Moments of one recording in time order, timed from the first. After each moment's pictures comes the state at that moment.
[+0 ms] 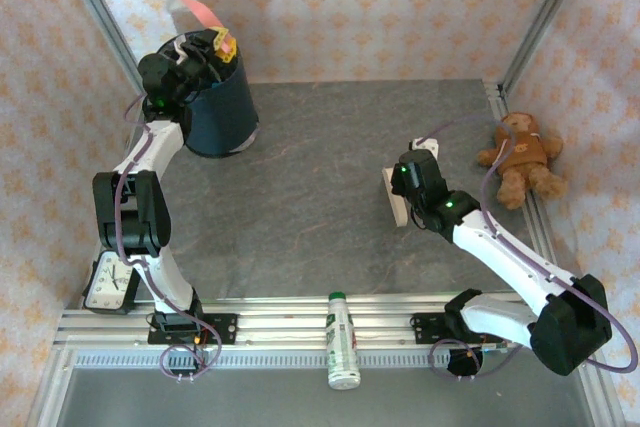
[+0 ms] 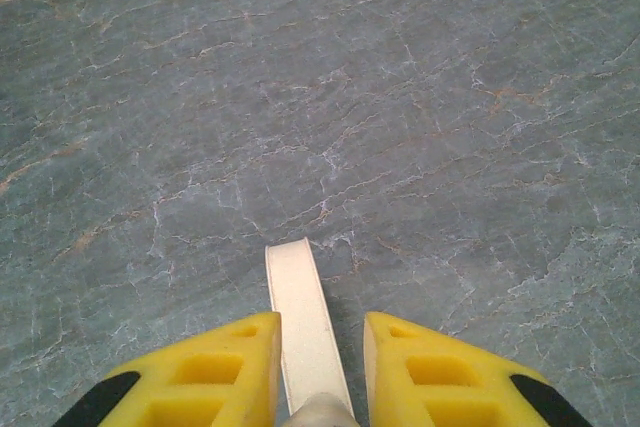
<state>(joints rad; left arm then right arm) 0.12 1.81 1.43 0.64 0.71 -2.01 0.53 1.11 0.81 -0.37 0.38 0.48</state>
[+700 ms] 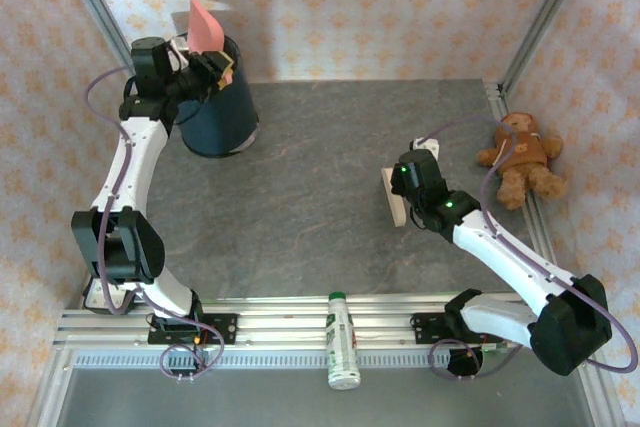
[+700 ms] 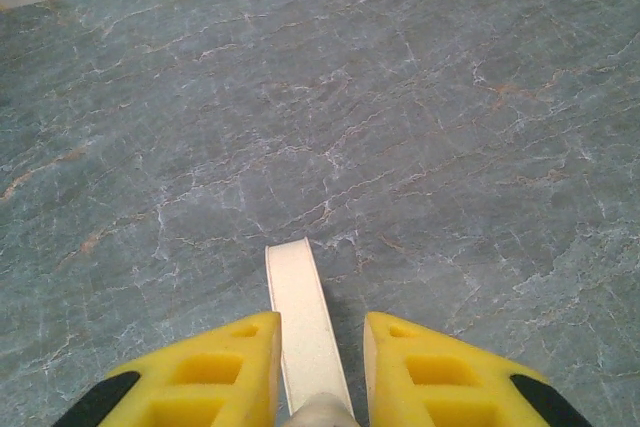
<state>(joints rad) 0.09 1.62 1.60 -0.37 0.61 -1.06 0.53 1.11 0.81 -0.37 0.38 0.50</state>
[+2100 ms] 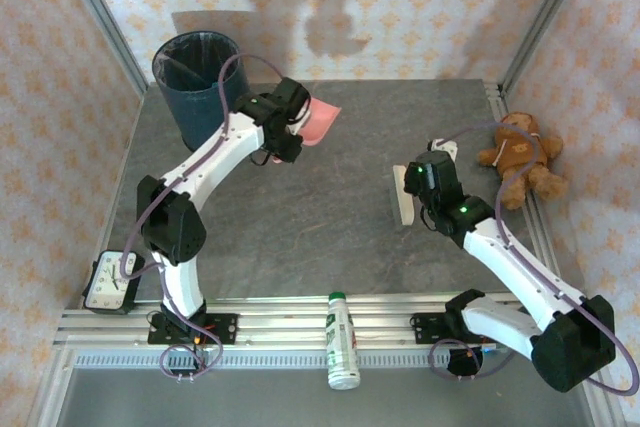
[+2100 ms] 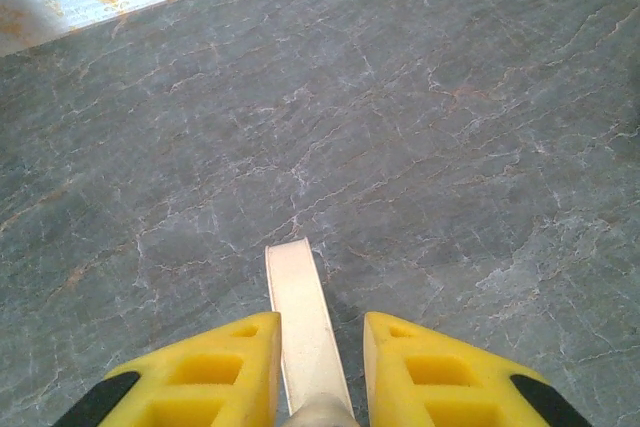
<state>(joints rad) -0.48 1.88 1.82 -1.16 -0.15 -0.04 0.44 1.02 0.77 -0.38 0.35 0.52</state>
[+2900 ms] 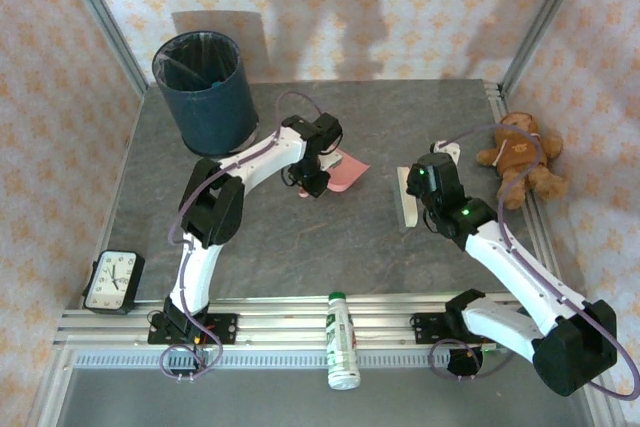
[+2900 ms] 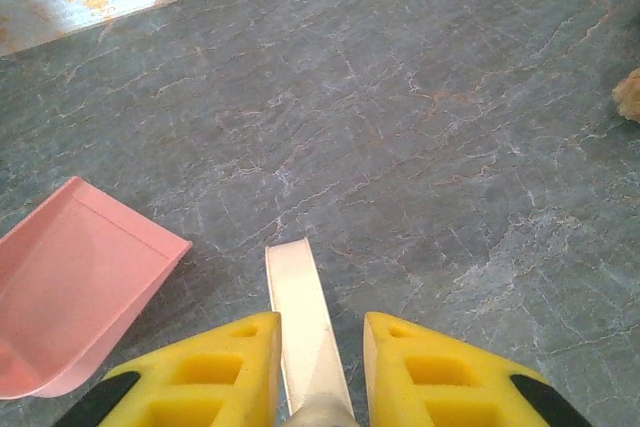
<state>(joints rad) -0.58 2.14 1.82 -1.17 0.04 0.03 0.44 1.00 0.76 -0.40 0.37 0.52</state>
